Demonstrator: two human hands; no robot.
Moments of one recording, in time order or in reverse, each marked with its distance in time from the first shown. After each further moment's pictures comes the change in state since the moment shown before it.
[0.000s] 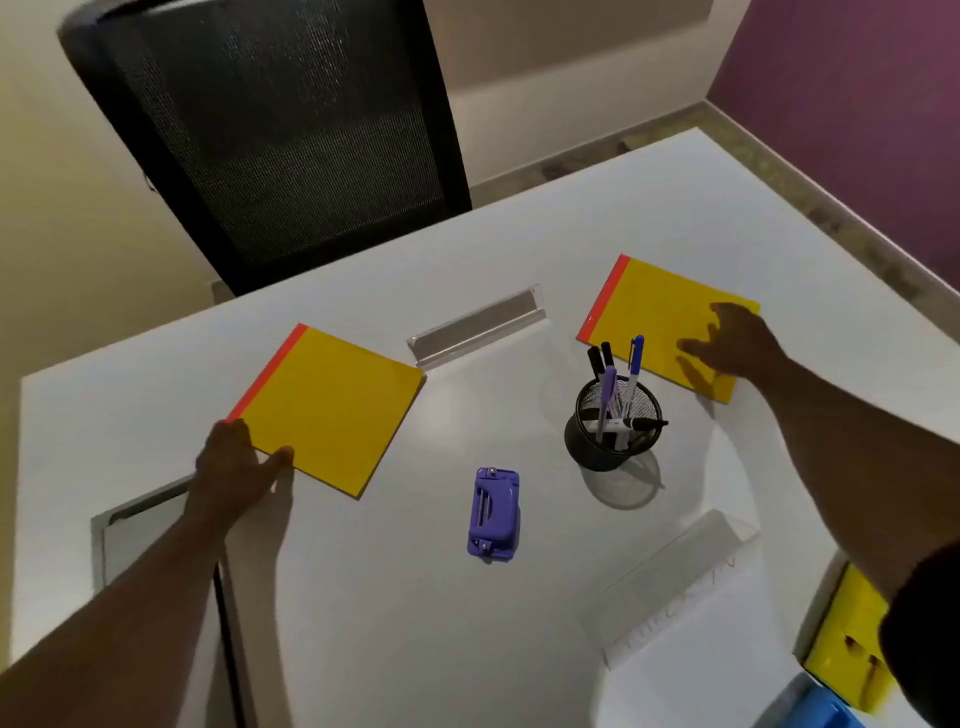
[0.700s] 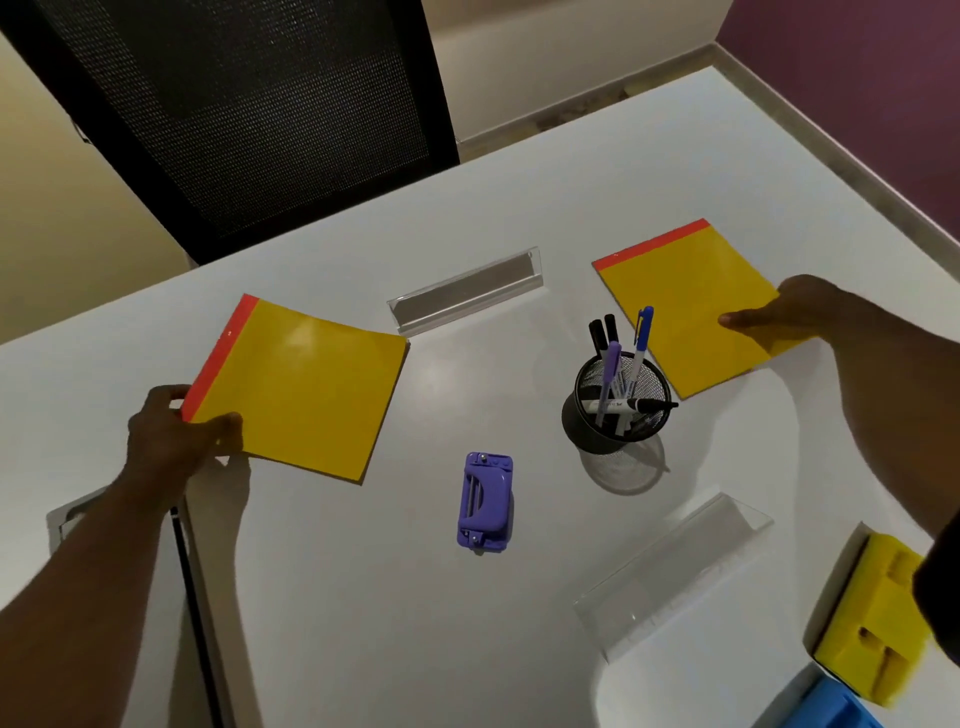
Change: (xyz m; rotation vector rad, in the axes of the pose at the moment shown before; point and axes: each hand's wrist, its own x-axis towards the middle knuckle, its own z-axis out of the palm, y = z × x) left_hand 0.019 -0.005 -0.018 -0.578 0.048 -0.251; right_hand 0.017 0.032 -0.035 -0.162 -0.238 0.190
